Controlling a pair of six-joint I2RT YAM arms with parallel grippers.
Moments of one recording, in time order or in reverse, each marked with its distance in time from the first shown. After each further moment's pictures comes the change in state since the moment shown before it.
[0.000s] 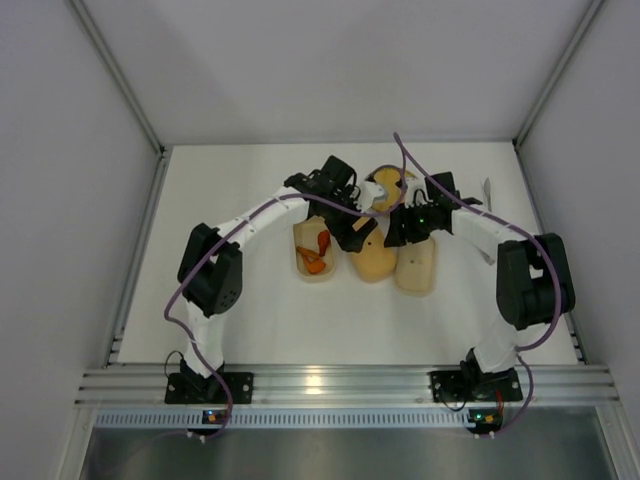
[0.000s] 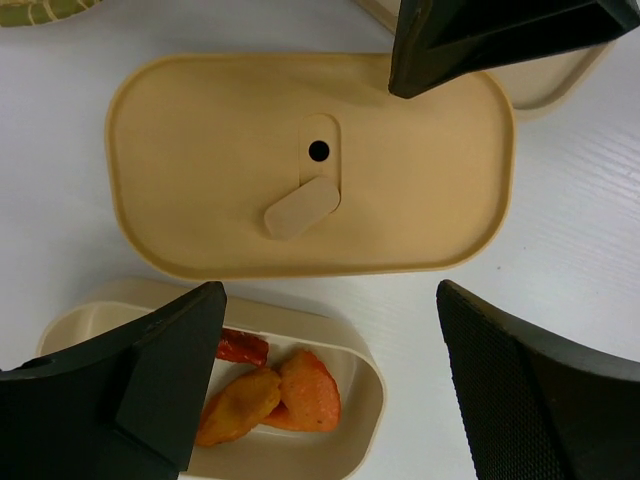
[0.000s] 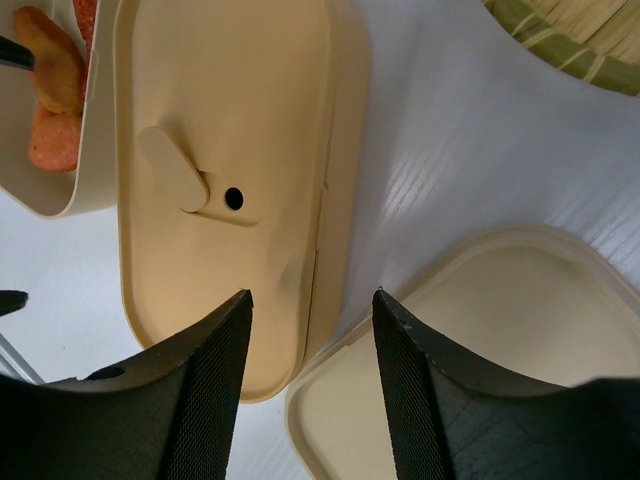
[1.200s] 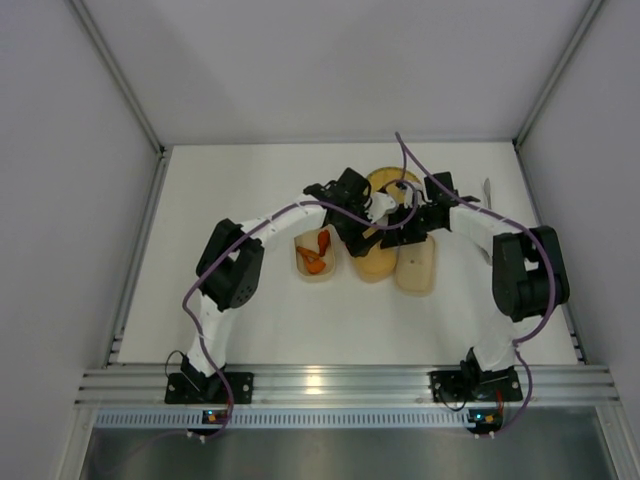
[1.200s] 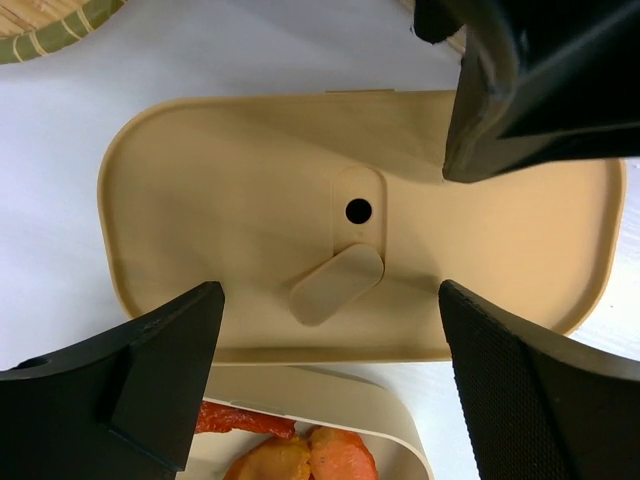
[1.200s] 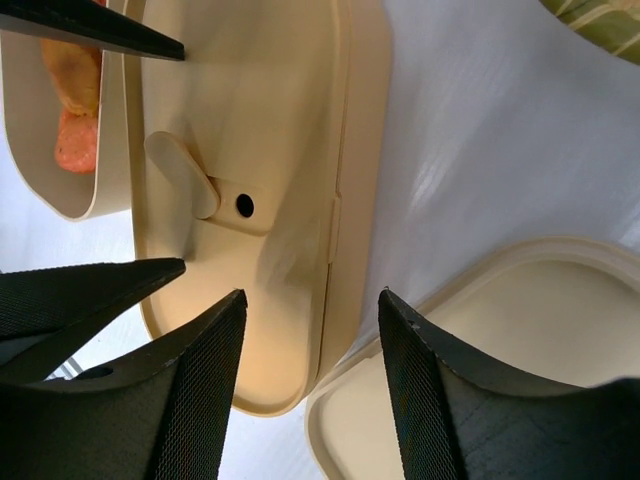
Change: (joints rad) left arm -0.051 0.122 0.004 0.120 -0.121 0.034; right arm -0.005 0.067 0.021 -0.006 -0.071 0.045
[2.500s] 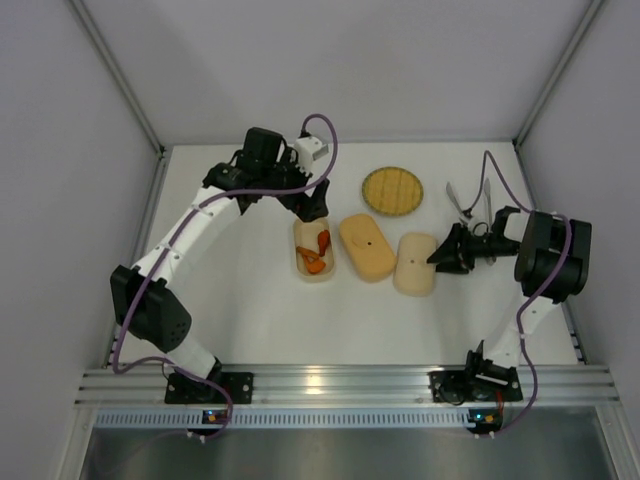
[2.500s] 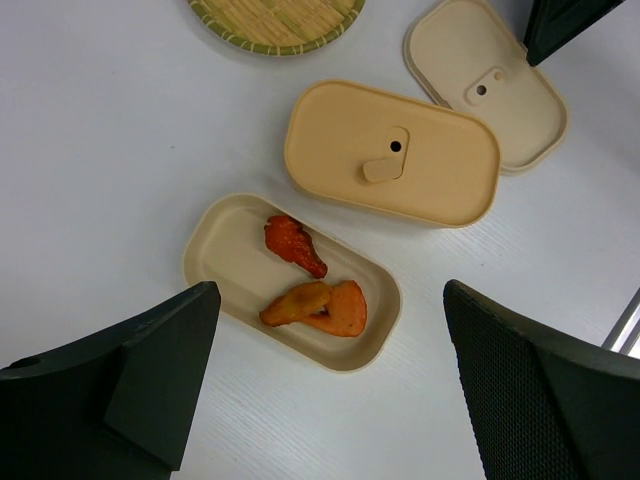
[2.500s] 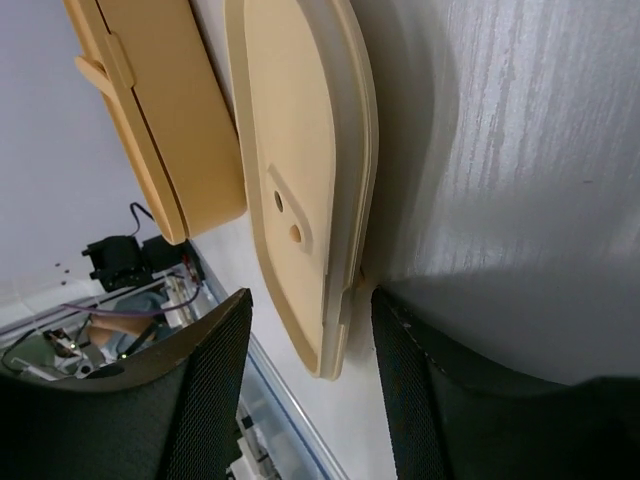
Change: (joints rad) left arm 0.257 -0.502 -0.132 -0.074 0.184 -0.164; right arm -0.505 0.173 -0.073 -0.290 -0.389 -0.138
